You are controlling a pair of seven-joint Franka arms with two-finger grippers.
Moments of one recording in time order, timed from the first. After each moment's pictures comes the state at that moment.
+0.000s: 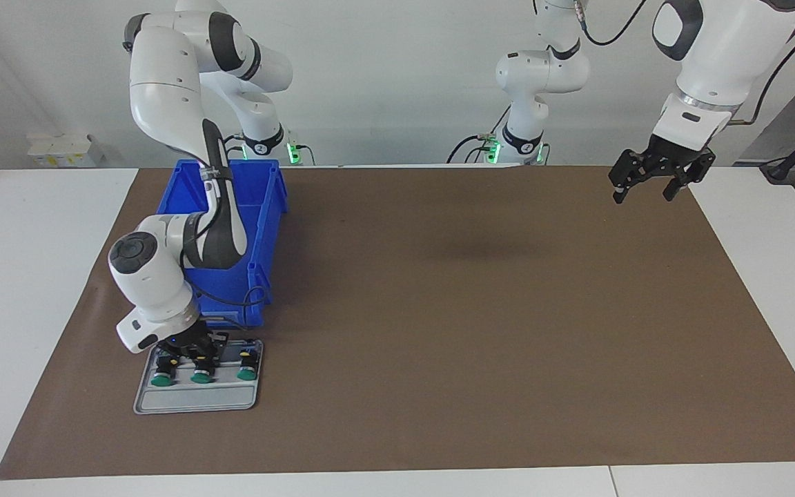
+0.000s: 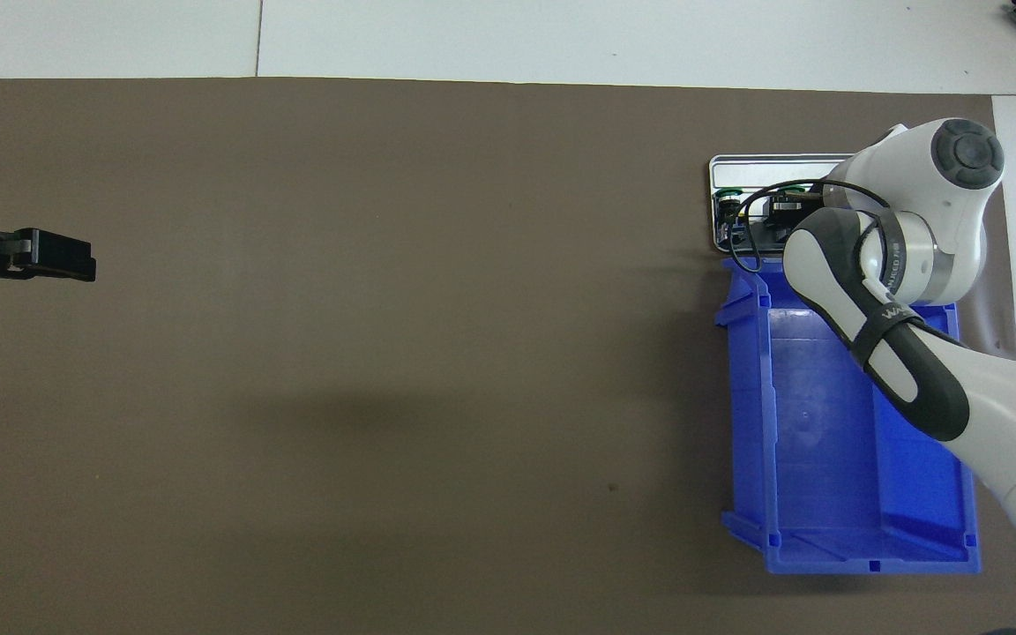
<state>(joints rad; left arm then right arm) -0.10 -0.04 0.03 -1.66 0.01 1.69 -0.03 -0.06 0.58 0.03 -1.63 -0.03 2.35 0.03</state>
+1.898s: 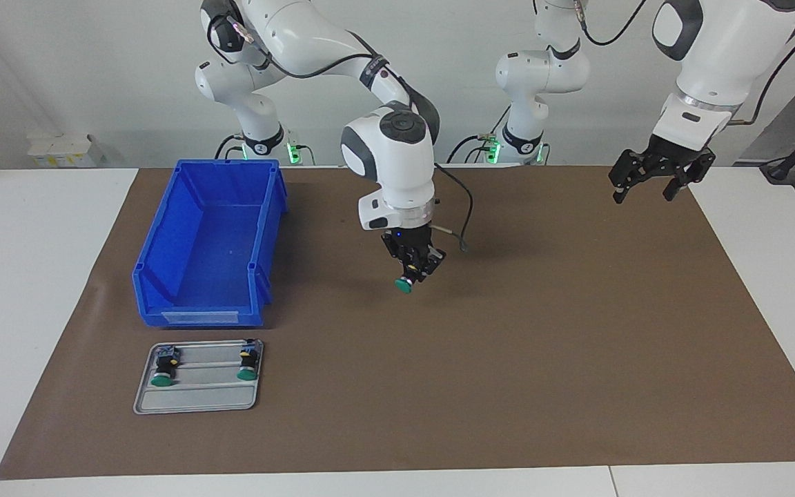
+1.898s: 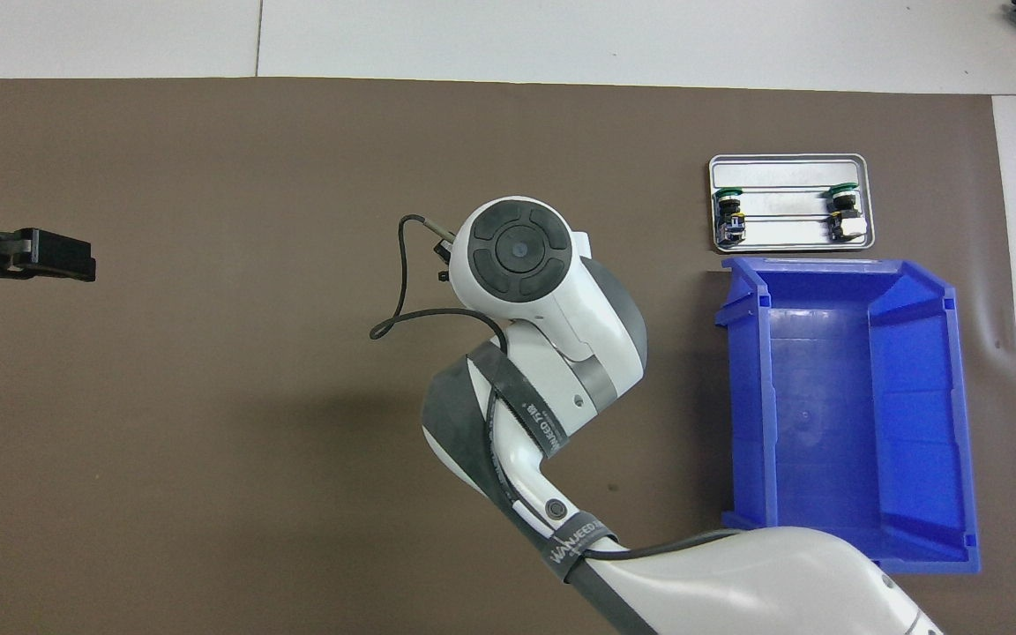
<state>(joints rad) -0.10 -0.04 0.03 -1.66 0.01 1.69 -0.03 0.59 0.51 0.04 -1.44 -0.03 2.12 1.46</state>
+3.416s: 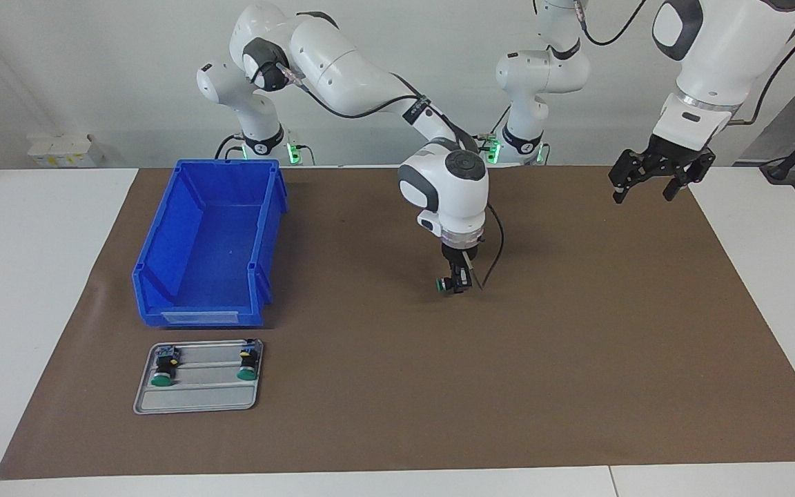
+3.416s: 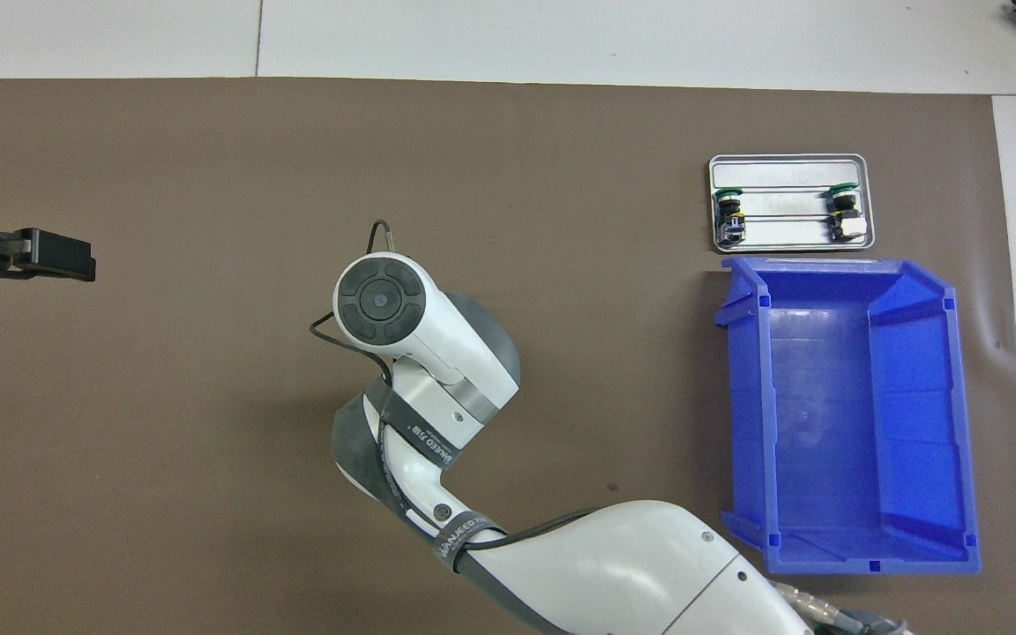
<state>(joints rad) -0.10 -0.04 0.03 -1.66 0.01 1.69 -0.03 0.71 0.74 0.04 -1.31 -0.06 2.18 2.29</state>
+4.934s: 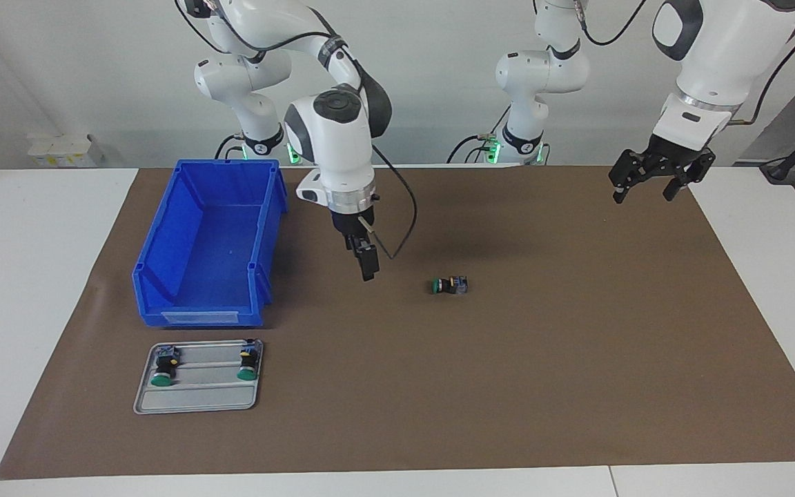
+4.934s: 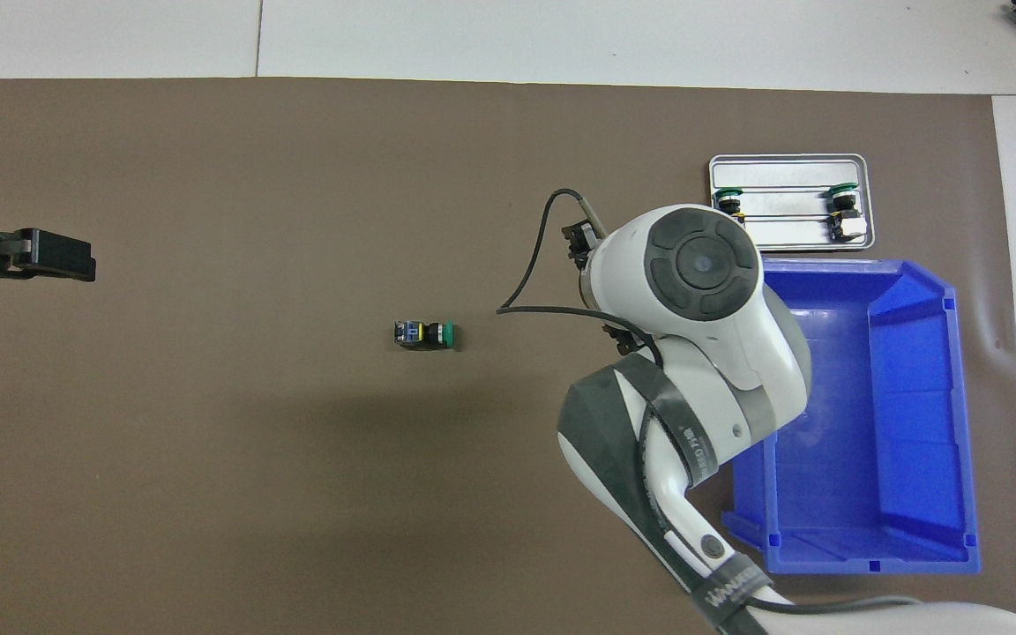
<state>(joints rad) -0.10 -0.04 0.03 -1.66 0.01 1.69 -0.03 0.42 0.19 0.03 -1.81 -0.06 2.14 1.59</state>
